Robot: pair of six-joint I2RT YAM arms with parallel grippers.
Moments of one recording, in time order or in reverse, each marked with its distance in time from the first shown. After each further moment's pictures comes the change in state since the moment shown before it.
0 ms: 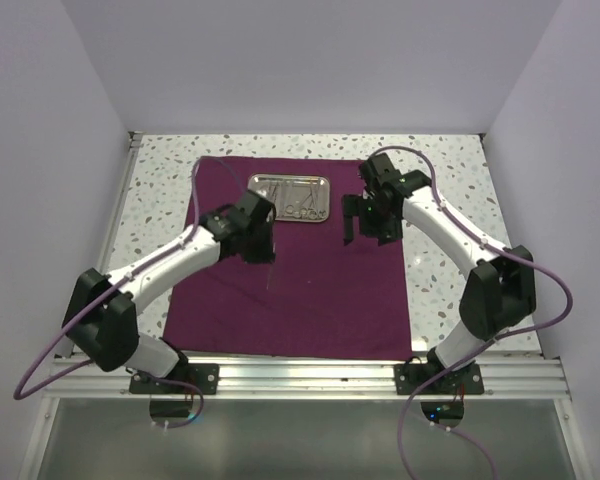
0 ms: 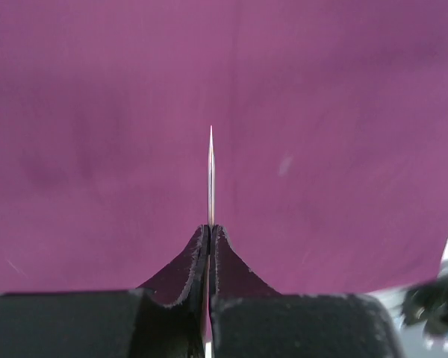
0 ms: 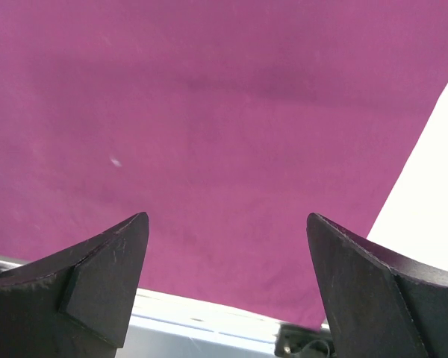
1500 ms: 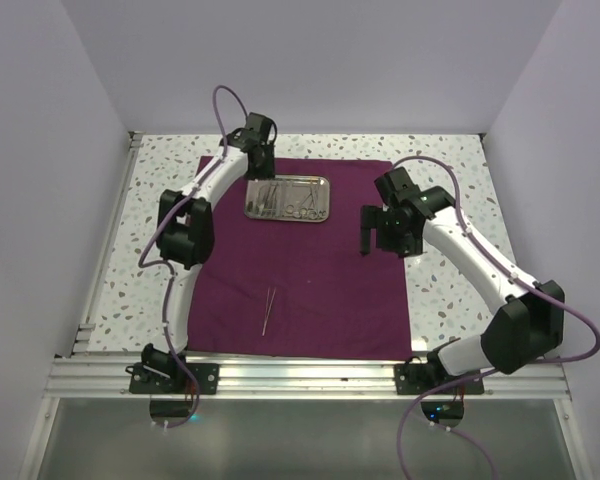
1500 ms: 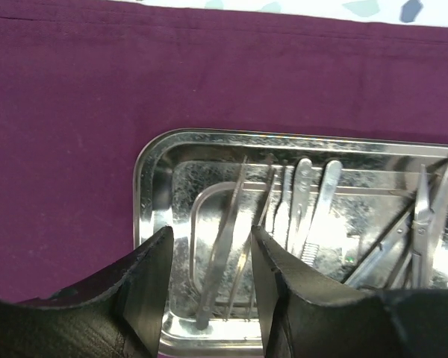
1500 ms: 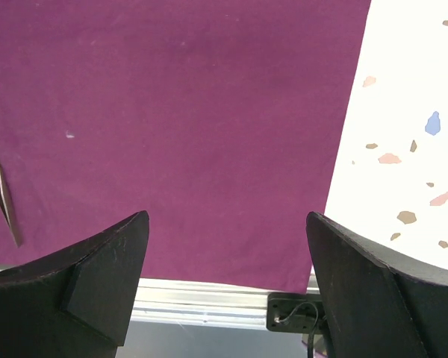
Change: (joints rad) left arm 0.262 0.884 0.995 -0.060 -0.130 0.308; right arm -0.001 -0.236 -0.167 -0.068 0.112 0.078
